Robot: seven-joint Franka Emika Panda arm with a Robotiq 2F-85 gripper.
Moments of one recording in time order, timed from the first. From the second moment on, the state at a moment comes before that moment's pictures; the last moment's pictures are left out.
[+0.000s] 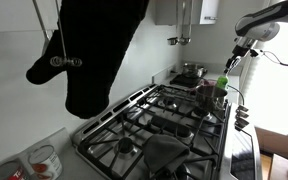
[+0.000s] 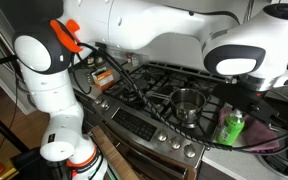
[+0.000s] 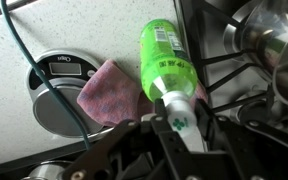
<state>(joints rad) -0.44 0.15 -0.37 -1.75 0.35 2.03 -0.83</state>
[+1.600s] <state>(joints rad) -0.44 0.07 -0.38 -1.73 0.28 1.98 -0.84</state>
